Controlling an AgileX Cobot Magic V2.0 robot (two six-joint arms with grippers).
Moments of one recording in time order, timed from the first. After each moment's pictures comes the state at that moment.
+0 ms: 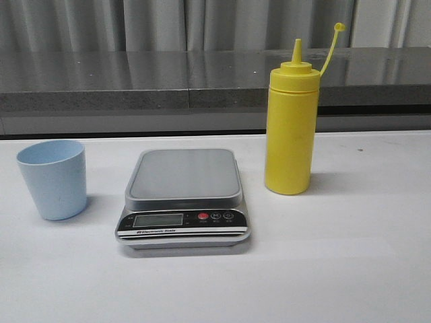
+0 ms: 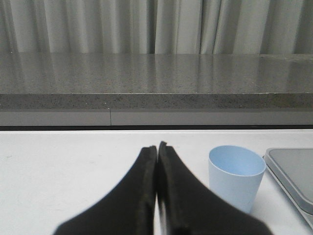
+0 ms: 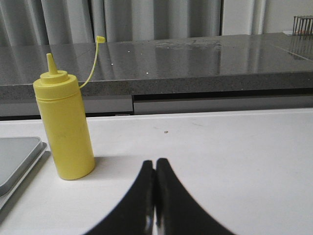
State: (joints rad) left arm 0.00 -0.01 0.00 -0.01 0.07 -0.03; right arm 0.06 -0.01 0.03 -0.03 0.06 0.13
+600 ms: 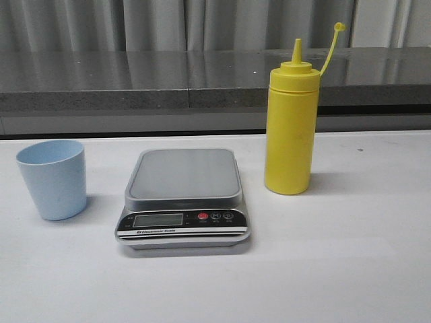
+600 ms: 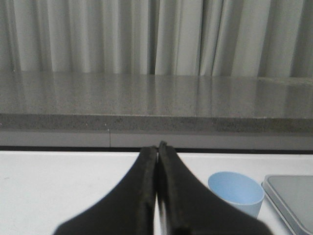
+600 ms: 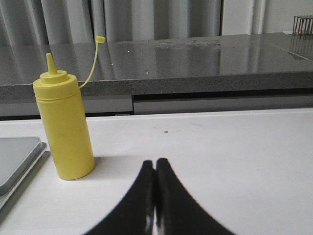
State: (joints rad) left arm 0.00 -0.01 0.00 -0.03 -0.02 -0.03; right arm 0.06 -0.01 0.03 -0.03 0.06 0.13
